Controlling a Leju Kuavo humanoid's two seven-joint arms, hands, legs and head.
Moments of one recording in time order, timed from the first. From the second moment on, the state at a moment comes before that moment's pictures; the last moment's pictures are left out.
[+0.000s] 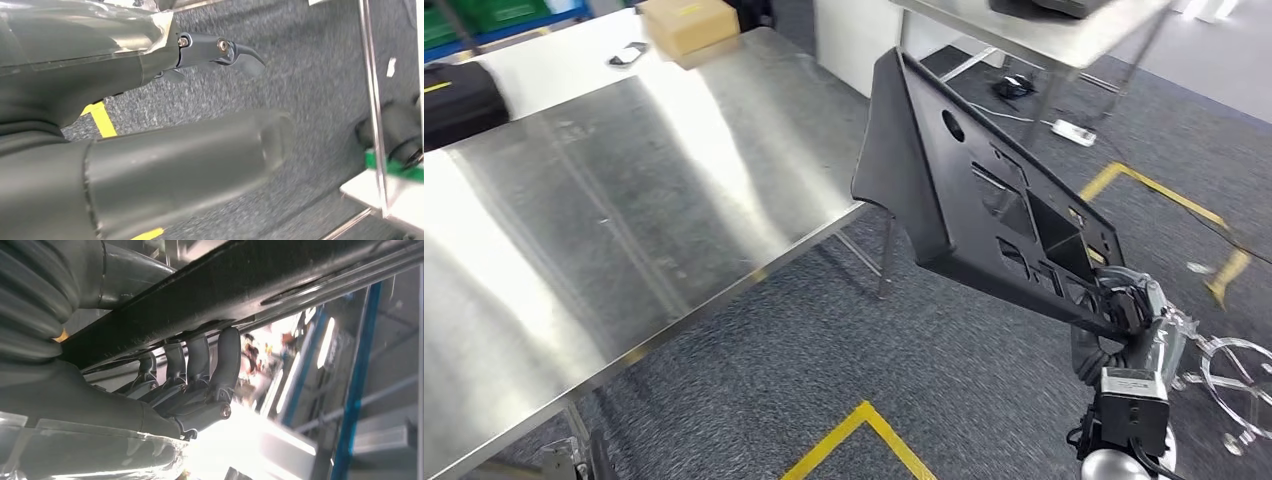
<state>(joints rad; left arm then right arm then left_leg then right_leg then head) -0.03 -0.11 0.48 -0.70 0.14 0.07 -0.52 0.06 -0.09 0.06 -1.88 0.36 -0.49 -0.39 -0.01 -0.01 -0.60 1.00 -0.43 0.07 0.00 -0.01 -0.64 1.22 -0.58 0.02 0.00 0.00</state>
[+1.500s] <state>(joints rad) 0.03 -0.13 0.55 -0.76 0.09 0.03 -0.50 0.06 -0.07 0.07 -1.89 0.40 -0.48 -0.35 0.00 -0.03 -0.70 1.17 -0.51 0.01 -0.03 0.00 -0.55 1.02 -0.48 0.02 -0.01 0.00</state>
